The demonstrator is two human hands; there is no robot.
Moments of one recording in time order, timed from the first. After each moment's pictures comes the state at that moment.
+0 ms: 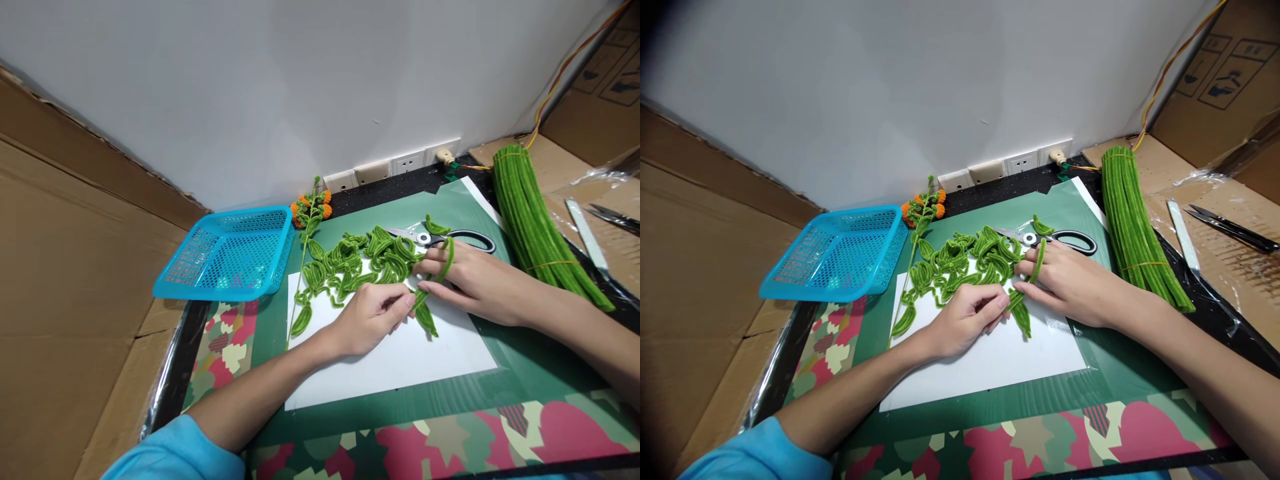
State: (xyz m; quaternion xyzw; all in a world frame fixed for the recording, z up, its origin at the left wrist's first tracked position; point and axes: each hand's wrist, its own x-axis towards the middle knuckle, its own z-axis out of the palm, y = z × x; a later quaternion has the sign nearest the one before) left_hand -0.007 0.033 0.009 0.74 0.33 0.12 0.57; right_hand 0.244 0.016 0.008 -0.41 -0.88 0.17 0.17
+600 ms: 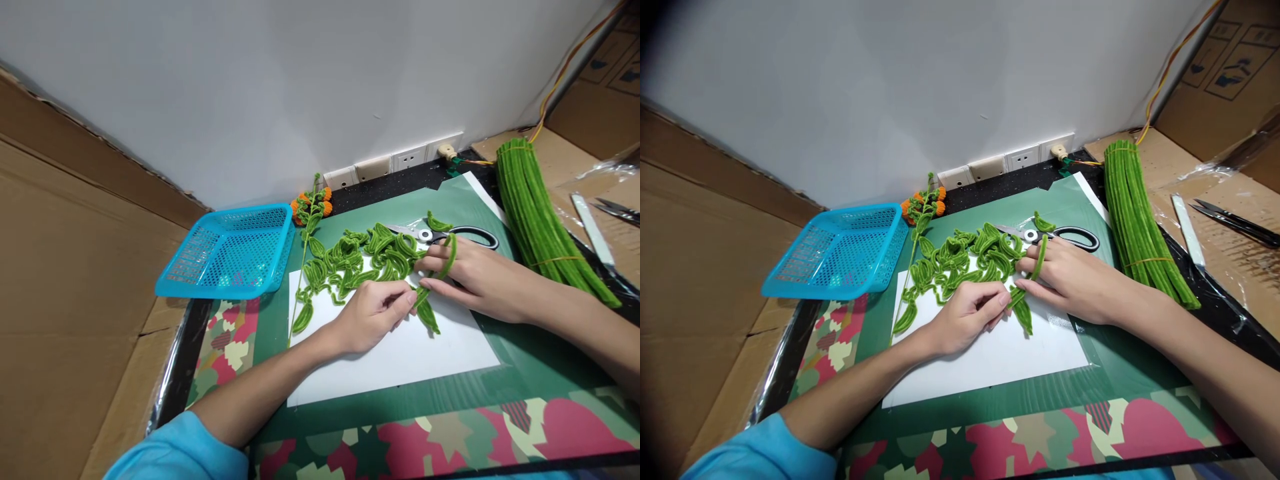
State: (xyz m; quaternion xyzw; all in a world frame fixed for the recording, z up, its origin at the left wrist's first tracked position) left_hand -0.006 0.032 0.010 0.74 0.33 0.12 0.57; right_hand 0.246 0.016 0.006 -0.42 -0.88 0.17 0.15
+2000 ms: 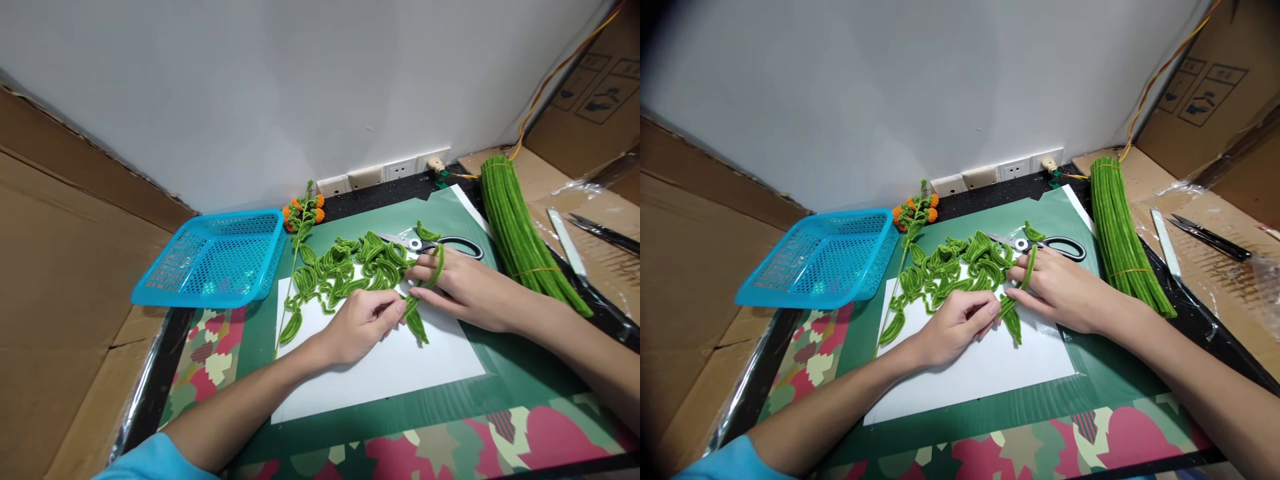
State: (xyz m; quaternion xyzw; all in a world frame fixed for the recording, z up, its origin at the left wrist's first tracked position) left_hand -0.006 0.034 0.015 0.75 0.34 0.11 0.56; right_hand 0.243 0.016 0.012 -0.41 -0.88 0.16 0.16
